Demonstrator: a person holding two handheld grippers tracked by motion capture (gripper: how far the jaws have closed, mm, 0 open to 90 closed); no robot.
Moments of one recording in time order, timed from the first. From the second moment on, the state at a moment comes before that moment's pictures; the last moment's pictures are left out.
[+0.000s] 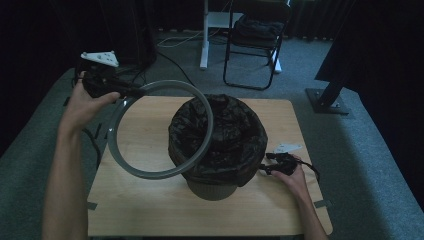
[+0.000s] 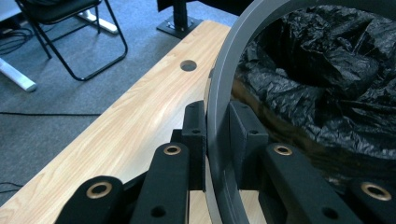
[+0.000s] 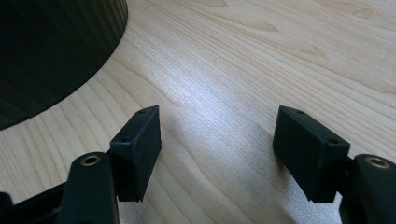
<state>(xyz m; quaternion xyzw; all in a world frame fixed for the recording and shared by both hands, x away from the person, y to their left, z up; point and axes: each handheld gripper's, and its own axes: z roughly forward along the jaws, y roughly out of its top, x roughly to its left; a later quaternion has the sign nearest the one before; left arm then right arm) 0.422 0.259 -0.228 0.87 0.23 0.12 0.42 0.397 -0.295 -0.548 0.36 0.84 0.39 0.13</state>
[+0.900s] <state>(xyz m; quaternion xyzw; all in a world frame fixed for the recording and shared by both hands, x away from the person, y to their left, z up) 0.437 0.223 -0.221 0.88 0.22 0.10 0.42 0.397 -0.294 -0.548 0.36 0.84 0.39 0.13</state>
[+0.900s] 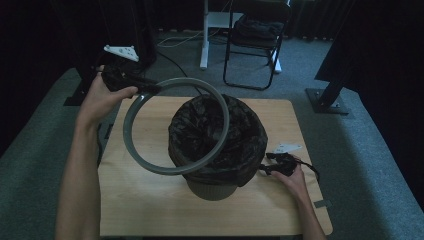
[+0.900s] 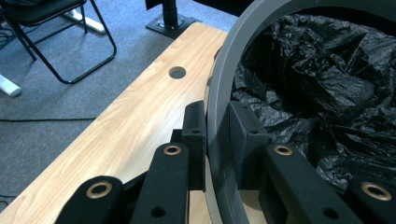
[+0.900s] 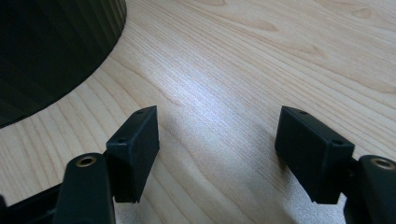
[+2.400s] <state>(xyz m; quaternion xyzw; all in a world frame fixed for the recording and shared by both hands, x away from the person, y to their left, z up) 0.453 0.165 -0.221 0.89 0.20 0.07 0.40 0.396 -0.294 -0.548 0.35 0.84 0.39 0.12</state>
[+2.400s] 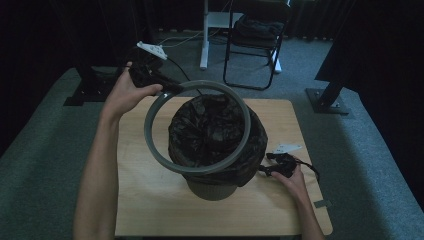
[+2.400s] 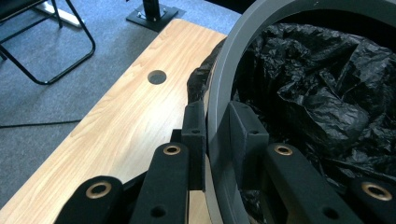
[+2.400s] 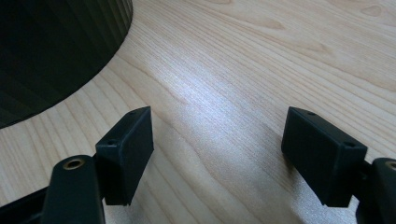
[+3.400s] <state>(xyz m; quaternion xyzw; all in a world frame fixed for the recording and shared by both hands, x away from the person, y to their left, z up) 0.465 0.127 -0.229 0.90 0.20 0.05 0.38 0.397 -0.294 -0.548 0.35 0.84 0.39 0.12</state>
